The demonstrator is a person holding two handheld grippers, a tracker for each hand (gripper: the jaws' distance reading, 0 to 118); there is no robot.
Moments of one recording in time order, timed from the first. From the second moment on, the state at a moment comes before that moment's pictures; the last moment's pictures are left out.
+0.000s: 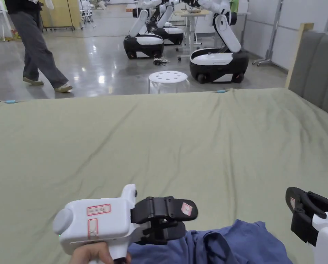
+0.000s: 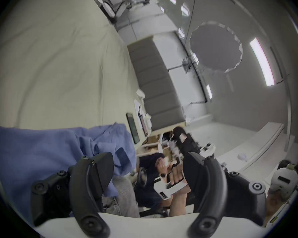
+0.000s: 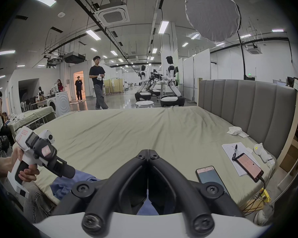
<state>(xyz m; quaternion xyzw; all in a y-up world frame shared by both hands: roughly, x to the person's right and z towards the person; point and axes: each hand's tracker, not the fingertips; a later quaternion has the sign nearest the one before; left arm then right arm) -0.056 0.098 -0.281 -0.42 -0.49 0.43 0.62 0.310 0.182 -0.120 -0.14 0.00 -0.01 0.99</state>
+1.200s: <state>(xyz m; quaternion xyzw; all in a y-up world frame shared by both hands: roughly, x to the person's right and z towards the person) -0.199 0.052 -0.261 -0.47 -0.37 0.45 0.66 0.292 0.186 -0.127 -0.16 0.03 0.00 0.99</state>
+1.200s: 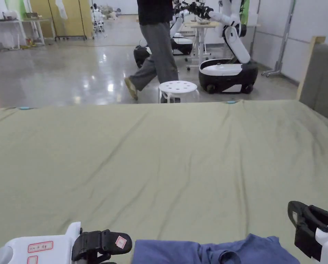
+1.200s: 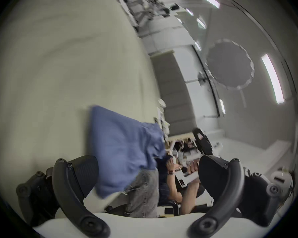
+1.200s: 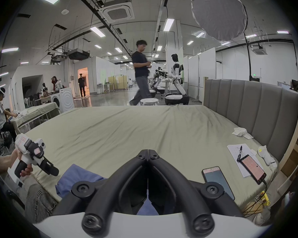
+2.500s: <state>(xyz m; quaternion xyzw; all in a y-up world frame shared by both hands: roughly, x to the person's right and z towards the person) -0.133 0.062 -0.266 -0.49 -0.39 0.40 0.67 0.312 0.182 -0.122 -0.20 -0.01 0.01 0.98</state>
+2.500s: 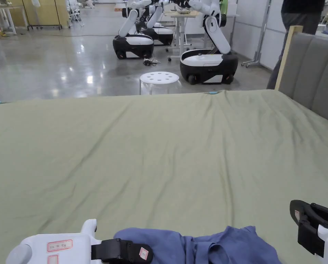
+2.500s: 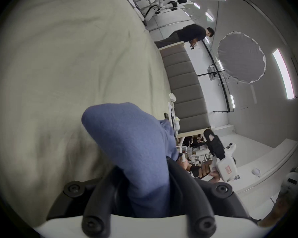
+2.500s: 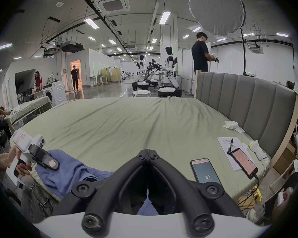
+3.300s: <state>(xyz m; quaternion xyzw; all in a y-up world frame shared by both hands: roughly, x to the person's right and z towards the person) -0.159 0.116 -0.254 -0.48 -0.38 0.35 0.71 0.293 0.176 -0.130 -0.20 0.03 0.01 0.98</state>
